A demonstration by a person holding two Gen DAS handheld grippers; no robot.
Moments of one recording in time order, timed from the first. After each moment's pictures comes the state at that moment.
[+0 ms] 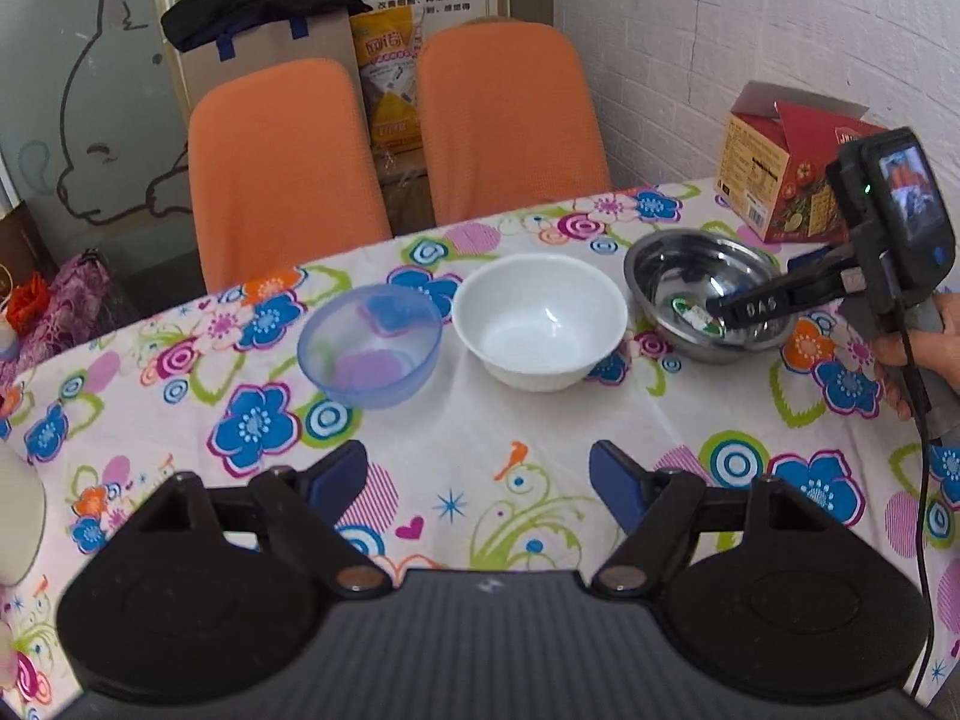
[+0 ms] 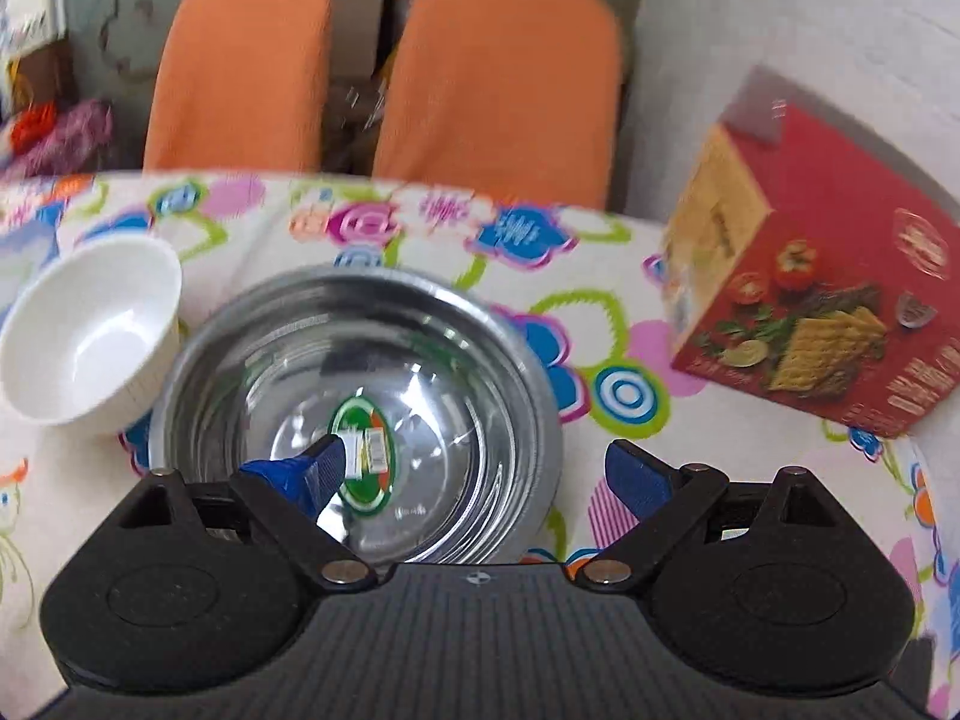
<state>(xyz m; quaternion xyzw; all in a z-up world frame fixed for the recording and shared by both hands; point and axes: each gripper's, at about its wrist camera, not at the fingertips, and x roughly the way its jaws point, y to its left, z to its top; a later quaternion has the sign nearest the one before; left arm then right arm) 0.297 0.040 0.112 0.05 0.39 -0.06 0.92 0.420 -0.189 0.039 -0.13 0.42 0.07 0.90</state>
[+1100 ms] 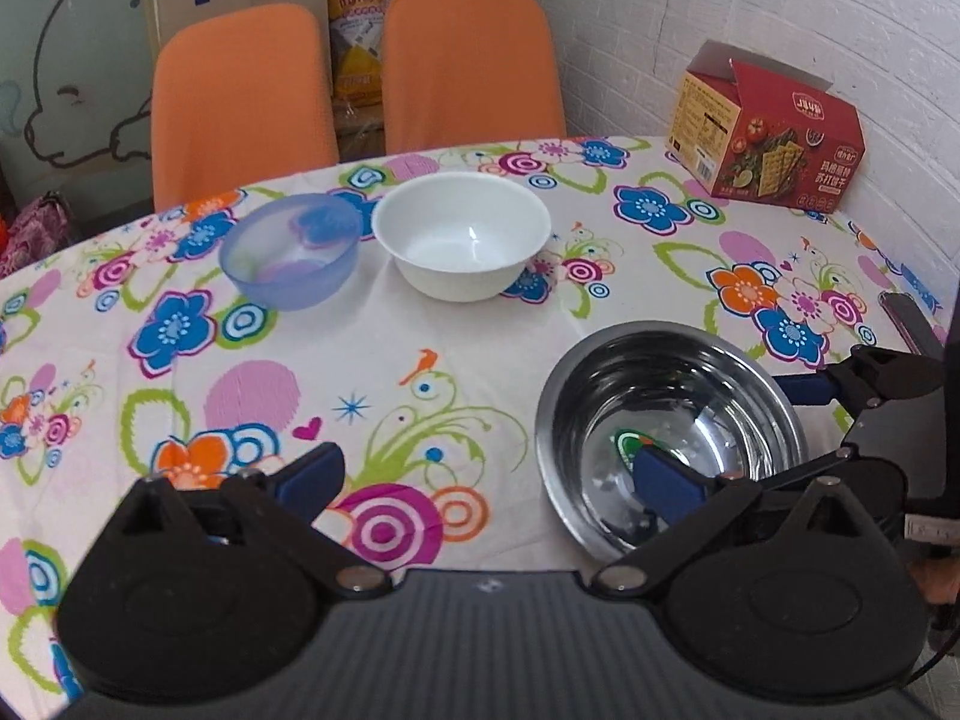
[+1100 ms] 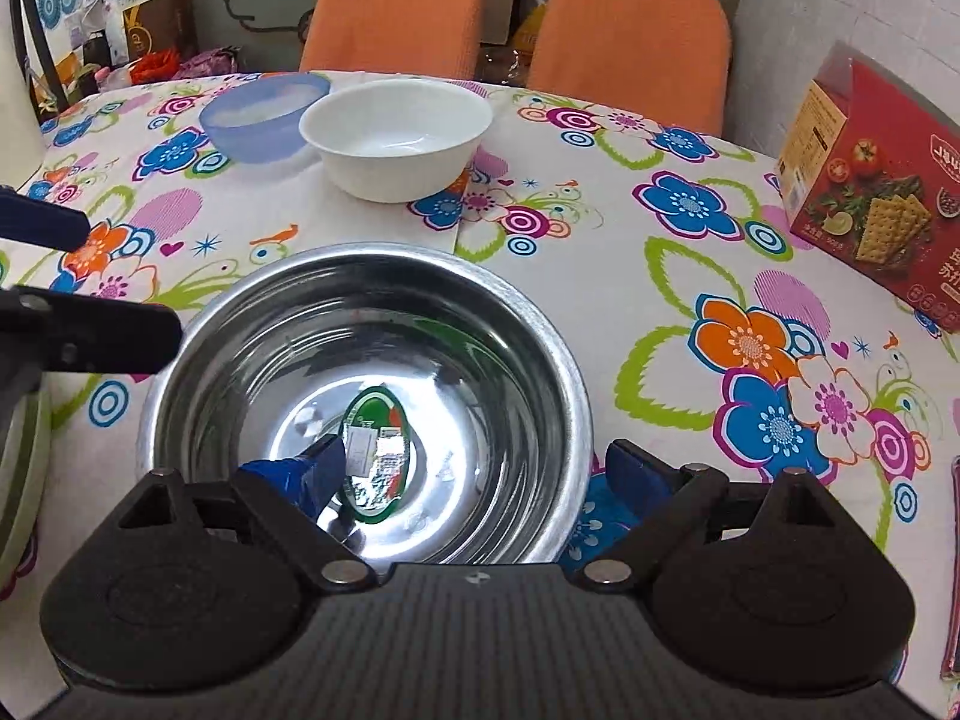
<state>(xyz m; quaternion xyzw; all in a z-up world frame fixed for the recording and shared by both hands) 0.274 0.011 0.062 0.01 0.43 -0.10 0.90 0.269 -0.152 0.022 -0.12 0.42 0.15 0.88</state>
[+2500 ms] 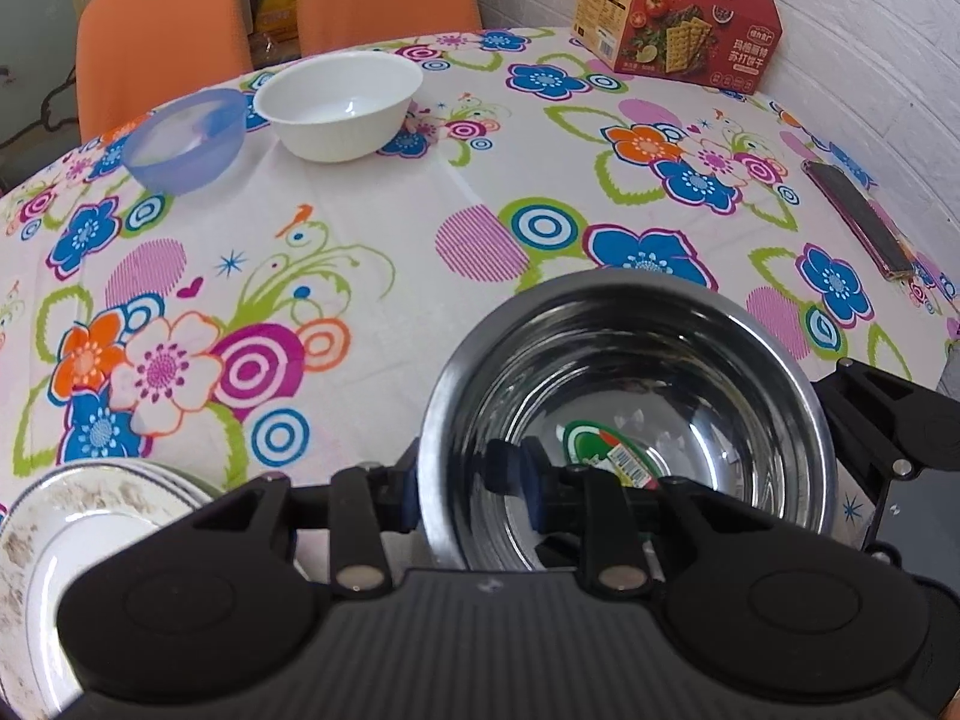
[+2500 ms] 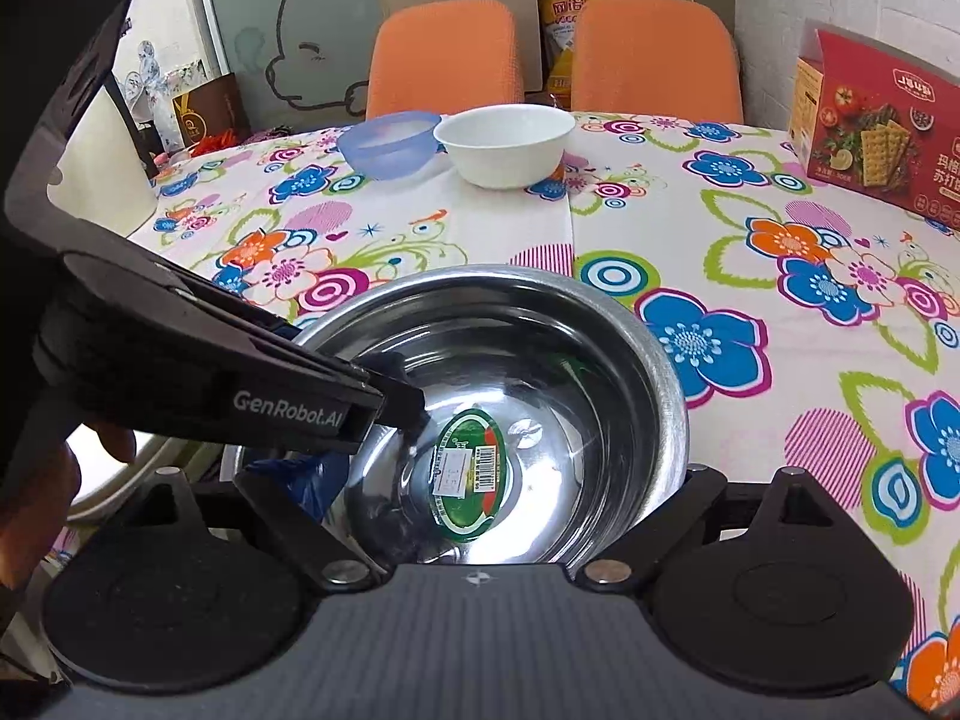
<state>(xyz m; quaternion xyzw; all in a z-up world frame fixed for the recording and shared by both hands) 0.215 -0.019 0.032 0.03 0.48 -0.16 0.86 0.153 -0.146 0.027 -0.02 0.38 0.20 0.90</state>
